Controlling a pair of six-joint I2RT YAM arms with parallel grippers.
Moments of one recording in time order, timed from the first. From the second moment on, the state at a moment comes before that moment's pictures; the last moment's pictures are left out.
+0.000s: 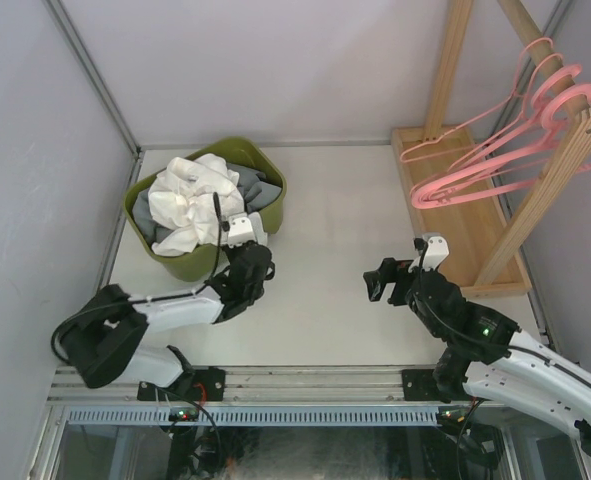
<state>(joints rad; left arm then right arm) -0.81 1.41 0.53 0.45 -1.02 -0.44 0.94 0.56 0.60 -0.51 0.54 0.60</state>
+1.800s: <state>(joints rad) -0.49 0.99 1.04 -0.41 -0.15 -0.36 0.94 0.54 0.60 -0.39 0.36 0.52</state>
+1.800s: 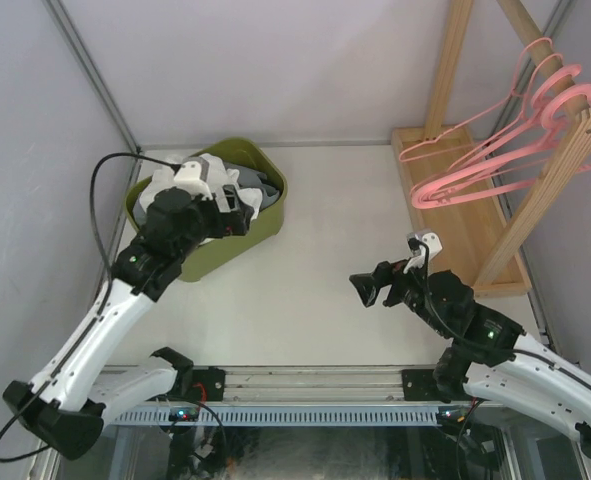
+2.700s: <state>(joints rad) 0.08 0.56 1.09 -0.68 -0.14 -0.38 0.85 1.11 1.46 -0.54 0.17 0.11</state>
